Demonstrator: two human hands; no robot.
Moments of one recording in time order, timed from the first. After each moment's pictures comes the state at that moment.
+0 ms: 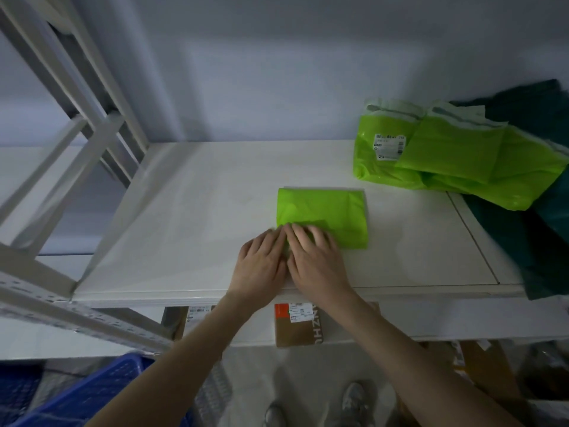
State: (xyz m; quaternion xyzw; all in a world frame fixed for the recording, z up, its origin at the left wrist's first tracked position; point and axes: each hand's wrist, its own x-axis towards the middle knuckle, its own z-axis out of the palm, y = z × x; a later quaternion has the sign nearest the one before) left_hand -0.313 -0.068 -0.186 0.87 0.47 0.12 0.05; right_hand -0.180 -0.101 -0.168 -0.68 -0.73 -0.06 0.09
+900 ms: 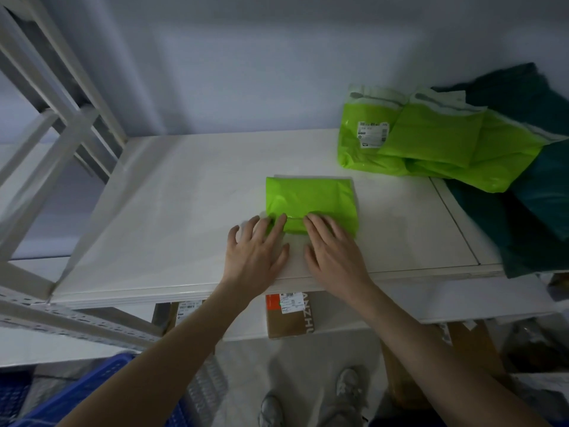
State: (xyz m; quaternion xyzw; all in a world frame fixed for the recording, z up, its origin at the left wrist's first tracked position) left_hand -0.298 -0.070 -0.176 0.87 0.48 0.10 -0.06; right_hand -0.134 -0.122 -0.170 -0.69 -0.72 -0.05 0.11
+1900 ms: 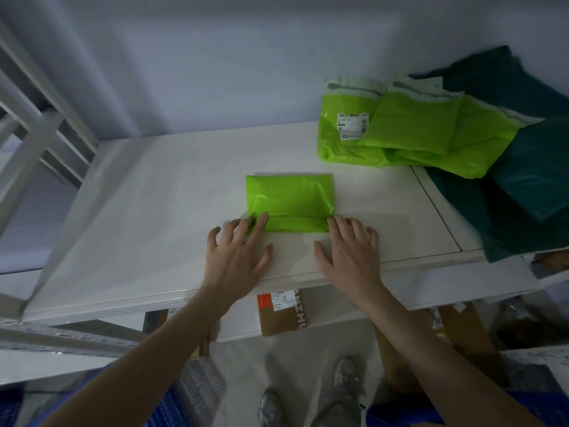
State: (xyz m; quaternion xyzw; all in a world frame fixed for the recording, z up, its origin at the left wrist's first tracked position) left_hand -0.298 -0.069 -0.177 0.87 0.47 0.10 -0.05; right_hand -0.100 -0.144 -0.181 -0.80 -0.59 -0.07 0.07
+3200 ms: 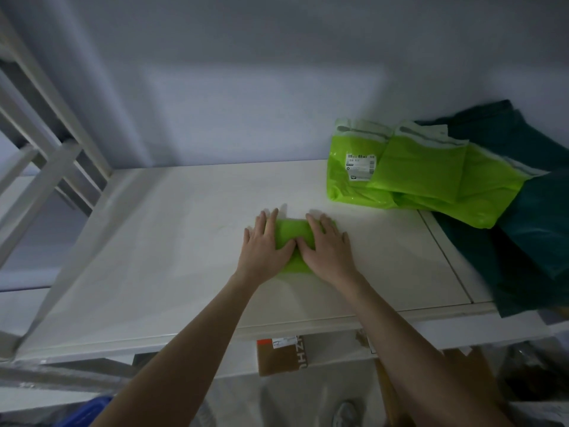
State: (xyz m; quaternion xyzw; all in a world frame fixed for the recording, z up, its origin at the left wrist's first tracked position) left_hand -0.237 0.001 -0.165 0.81 0.52 0.14 0.24; right_hand -0.102 -0.044 -0.164 -0.79 -0.58 0.14 0.14
